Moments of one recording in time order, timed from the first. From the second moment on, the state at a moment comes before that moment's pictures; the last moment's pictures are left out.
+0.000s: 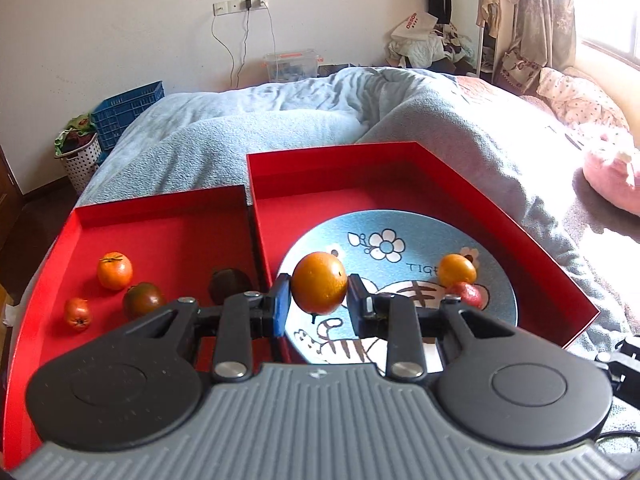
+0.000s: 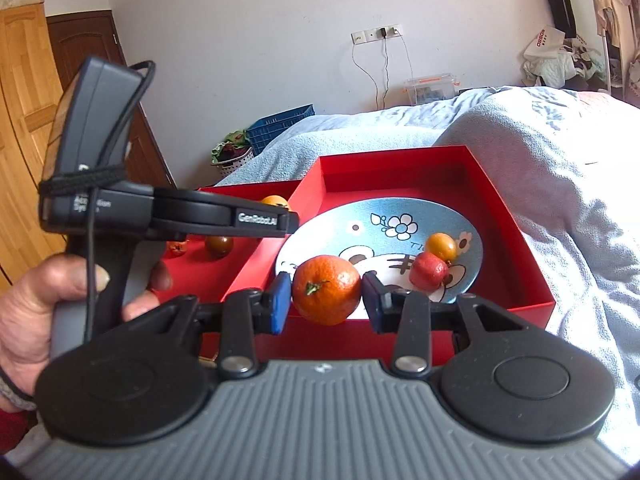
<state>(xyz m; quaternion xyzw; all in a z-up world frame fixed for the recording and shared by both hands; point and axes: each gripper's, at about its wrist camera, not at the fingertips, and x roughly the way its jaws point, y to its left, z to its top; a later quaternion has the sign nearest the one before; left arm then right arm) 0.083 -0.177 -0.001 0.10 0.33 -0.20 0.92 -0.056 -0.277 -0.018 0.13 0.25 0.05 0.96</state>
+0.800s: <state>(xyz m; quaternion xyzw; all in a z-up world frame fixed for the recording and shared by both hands) 0.119 -0.216 -0.043 0.12 0.37 -0.21 0.90 -0.059 -0.289 -0.019 0.14 0.24 0.03 0.96</state>
